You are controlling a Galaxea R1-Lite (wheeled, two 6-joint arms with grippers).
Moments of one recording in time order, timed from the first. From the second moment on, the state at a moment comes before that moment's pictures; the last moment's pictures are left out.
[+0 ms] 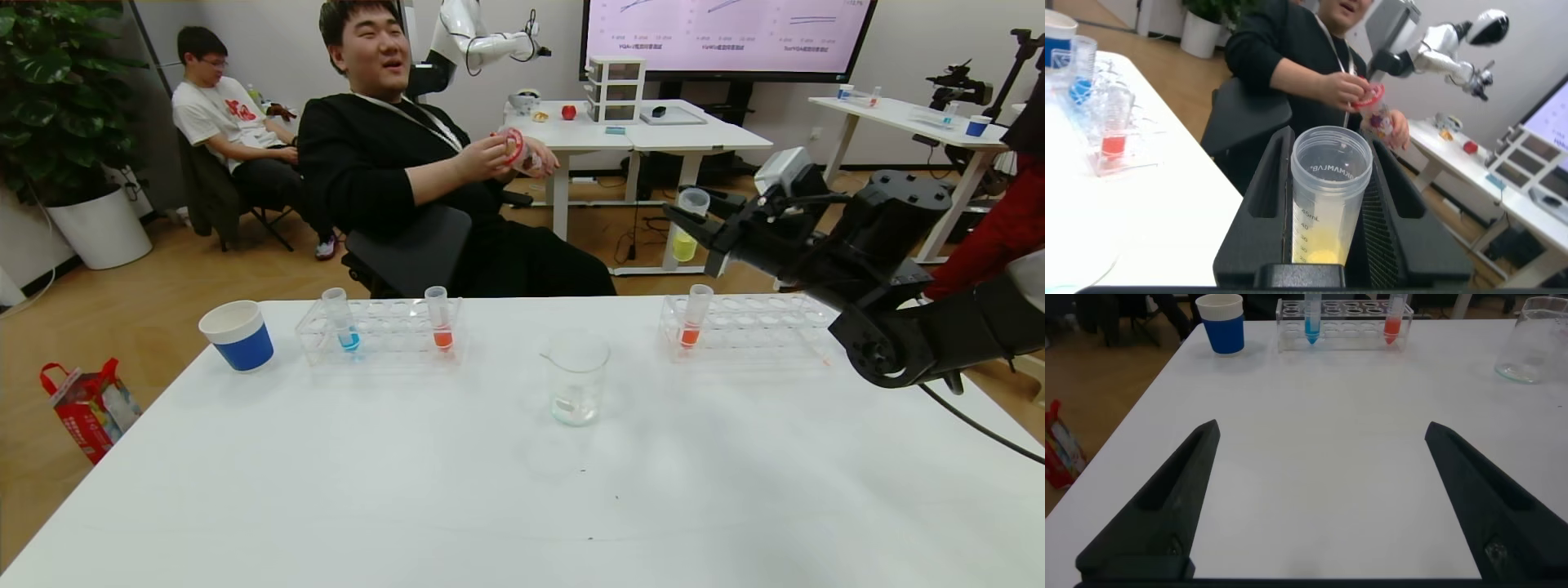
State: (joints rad) left arm 0.00 0.00 0.00 0.00 0.00 0.00; right arm 0.20 2.08 -1.16 -1.20 0.59 -0.32
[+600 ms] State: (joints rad) left arm 0.00 0.00 0.00 0.00 0.00 0.00; right arm 0.28 2.14 -1.16 -1.20 0.76 -0.76
